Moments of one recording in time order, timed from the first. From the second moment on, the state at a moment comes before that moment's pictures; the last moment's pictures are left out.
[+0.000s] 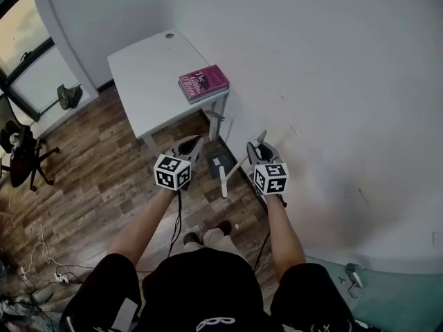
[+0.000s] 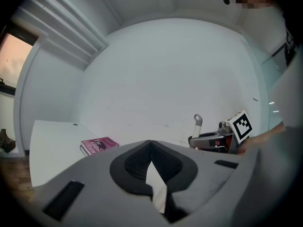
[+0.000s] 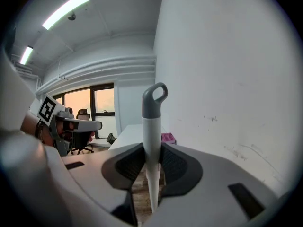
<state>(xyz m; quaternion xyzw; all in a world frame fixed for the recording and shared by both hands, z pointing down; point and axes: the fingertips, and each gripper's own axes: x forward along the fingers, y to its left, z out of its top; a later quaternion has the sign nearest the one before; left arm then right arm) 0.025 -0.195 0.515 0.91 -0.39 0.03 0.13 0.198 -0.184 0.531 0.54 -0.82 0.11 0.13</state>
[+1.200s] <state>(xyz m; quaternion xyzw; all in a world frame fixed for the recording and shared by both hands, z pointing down) -0.050 -0.136 0.496 0.91 -0.40 0.01 0.12 0.125 -0.140 0.465 0.54 -0.83 0.07 0.10</state>
